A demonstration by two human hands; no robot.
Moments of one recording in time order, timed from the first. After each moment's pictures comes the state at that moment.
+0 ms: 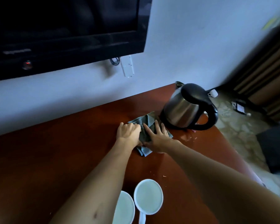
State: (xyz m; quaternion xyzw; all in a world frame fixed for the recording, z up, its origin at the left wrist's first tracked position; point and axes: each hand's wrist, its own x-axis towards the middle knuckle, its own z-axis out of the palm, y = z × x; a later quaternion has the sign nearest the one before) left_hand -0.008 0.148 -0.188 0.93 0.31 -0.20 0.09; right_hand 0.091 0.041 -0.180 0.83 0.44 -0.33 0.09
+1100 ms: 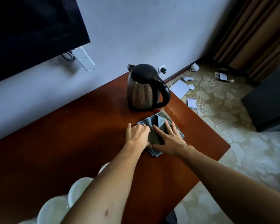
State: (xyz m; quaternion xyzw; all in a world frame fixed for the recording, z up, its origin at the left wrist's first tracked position) left_hand 0.066 -0.011 -0.164 0.94 0.24 -0.21 0.09; right_hand 0.153 -0.144 -0.186 0.87 0.38 -0.32 0.01
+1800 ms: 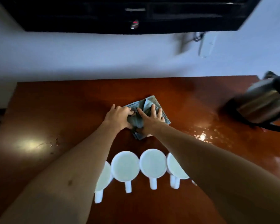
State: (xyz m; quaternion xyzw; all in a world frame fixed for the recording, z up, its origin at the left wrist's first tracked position) left_hand -0.296 0.185 -0.167 0.83 0.49 -0.17 0.20; right_hand -0.156 0.126 -0.185 0.74 0.58 -0.31 0.13
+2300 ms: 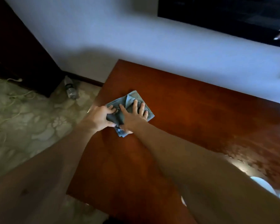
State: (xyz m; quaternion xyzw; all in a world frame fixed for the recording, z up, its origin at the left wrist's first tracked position) left_hand -0.691 0.161 -0.170 0.66 0.70 -0.04 0.28; right_hand -0.538 0.181 -0.195 0.58 0.74 -0.30 0.17
